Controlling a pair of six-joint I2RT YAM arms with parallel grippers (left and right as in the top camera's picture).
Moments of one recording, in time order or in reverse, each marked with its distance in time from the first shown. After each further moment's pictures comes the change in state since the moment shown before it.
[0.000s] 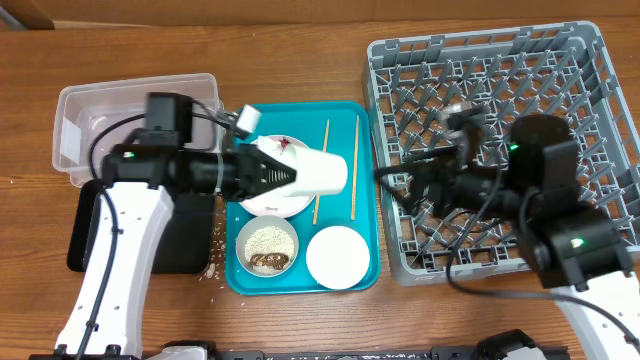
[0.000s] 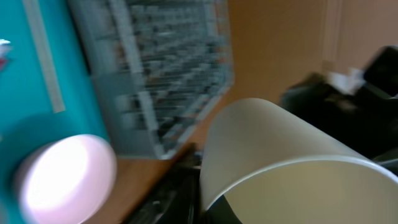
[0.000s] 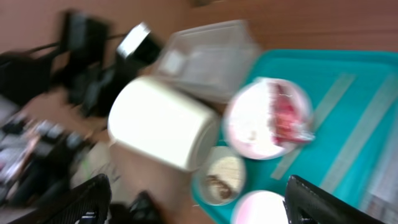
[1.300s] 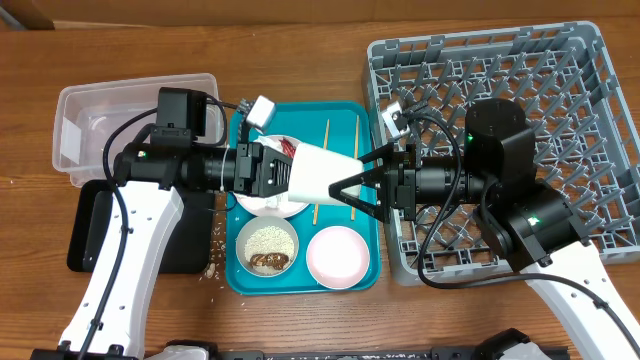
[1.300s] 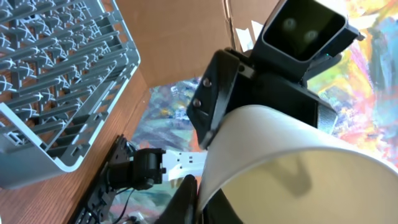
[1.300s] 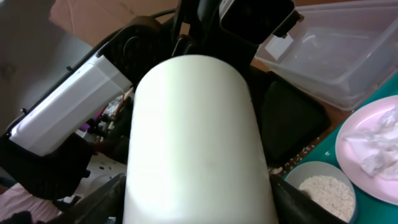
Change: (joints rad) left arm -0.069 0.005 0.000 0.112 0.376 0.021; right arm 0.127 0.112 0.005 0.281 -0.279 0.123
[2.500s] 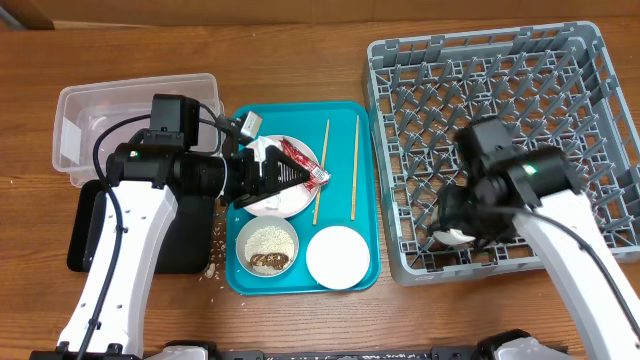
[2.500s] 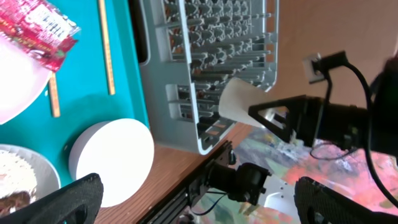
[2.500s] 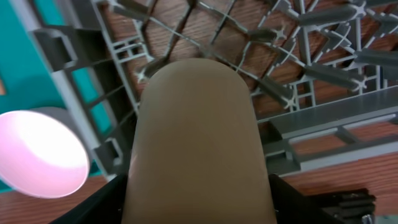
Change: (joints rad) left arm 0.036 0.000 0.000 -0.159 -0.578 -0.042; right arm -0.130 0.209 0.122 -1.061 1.066 0.000
